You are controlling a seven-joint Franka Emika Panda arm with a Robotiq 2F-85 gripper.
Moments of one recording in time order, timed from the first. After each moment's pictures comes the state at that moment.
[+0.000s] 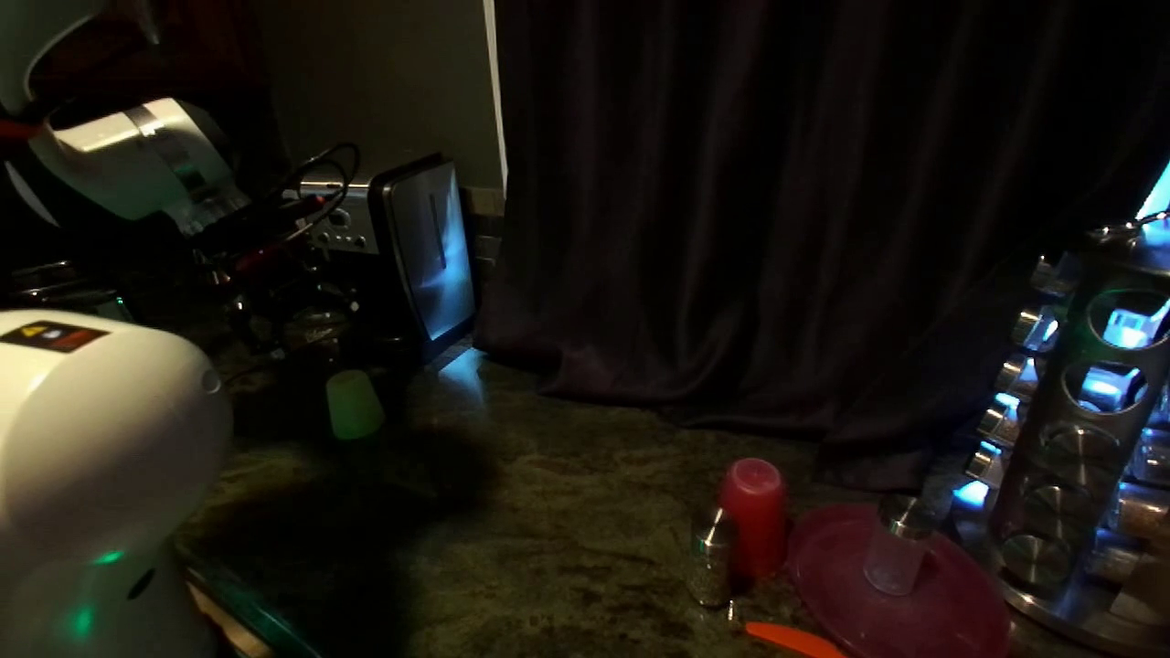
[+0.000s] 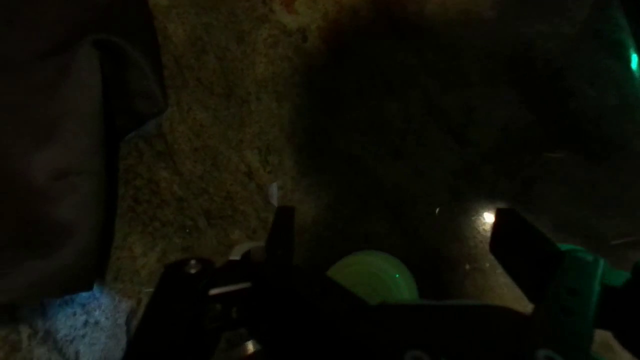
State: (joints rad) arm 0.46 0.09 0.47 -2.28 -0.56 1.86 -0.19
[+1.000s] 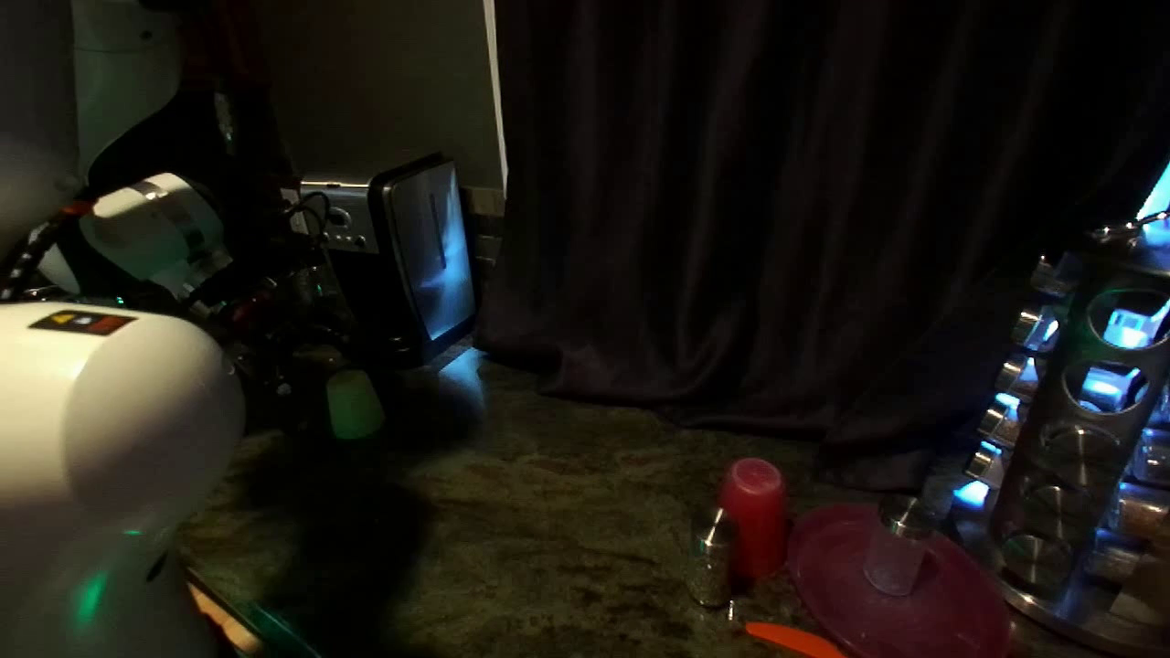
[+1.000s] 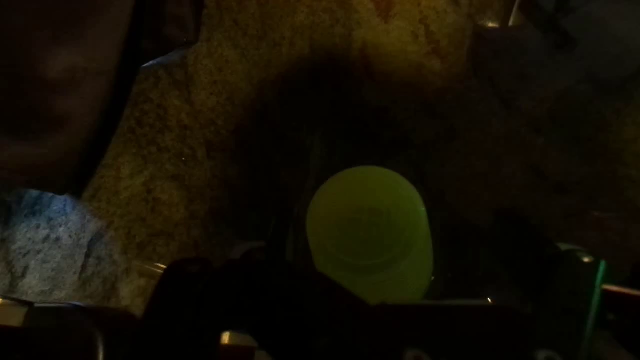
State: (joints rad) arm 0.59 0.43 0.46 -2.08 -0.78 1.72 -0.12
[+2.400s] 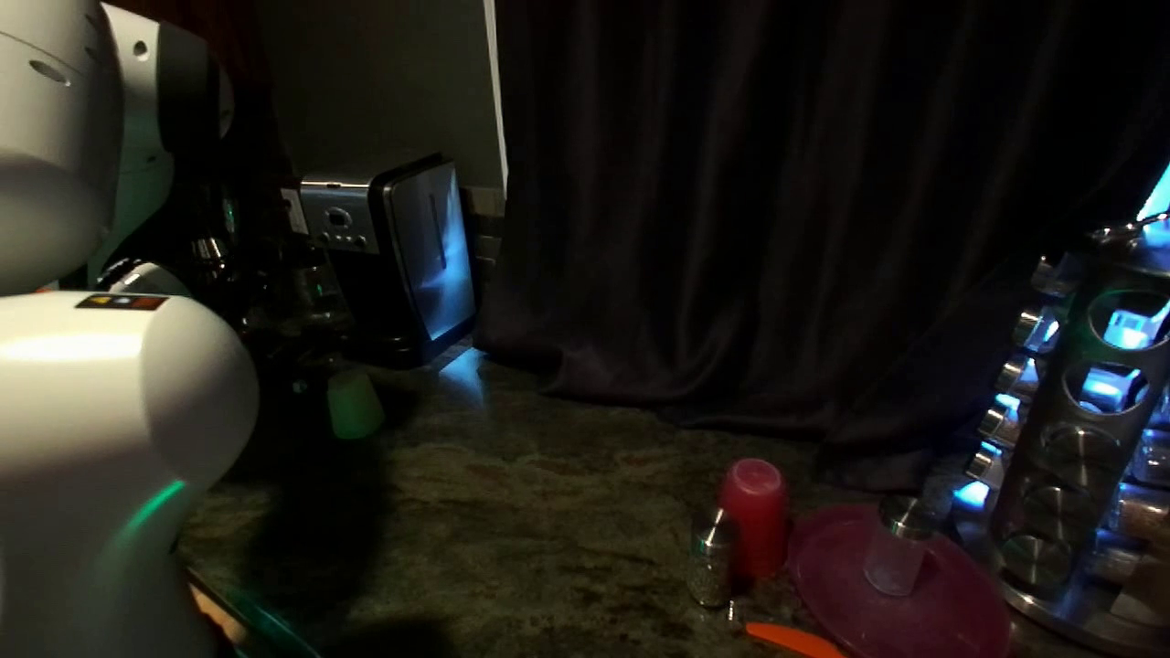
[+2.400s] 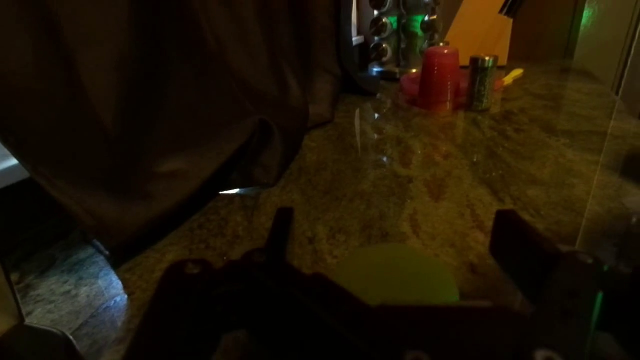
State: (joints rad) arm 0.83 0.80 0.37 -1.78 -1.03 1.12 -0.22
